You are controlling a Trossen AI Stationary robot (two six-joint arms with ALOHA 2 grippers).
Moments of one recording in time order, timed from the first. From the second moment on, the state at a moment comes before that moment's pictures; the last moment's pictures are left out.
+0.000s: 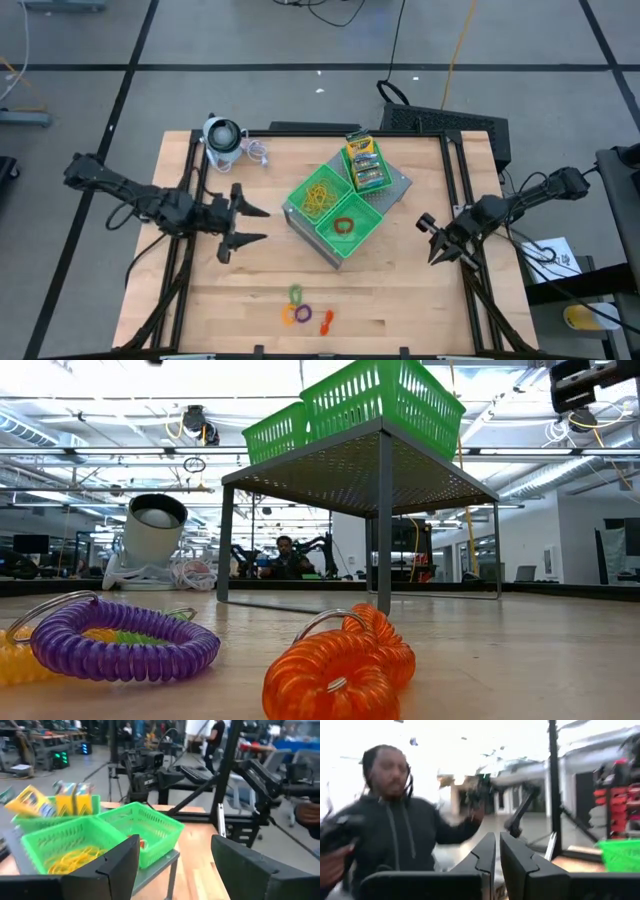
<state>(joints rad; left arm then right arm) -0.39 0.82 0.70 0.04 -0.30 -0.12 0.34 0.41 0.02 0.75 -0.42 0.21</state>
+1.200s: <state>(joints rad) -0.45 0.71 0.38 0.42 -0.34 -0.16 0.71 1.50 0.87 0.37 0.37 -0.04</state>
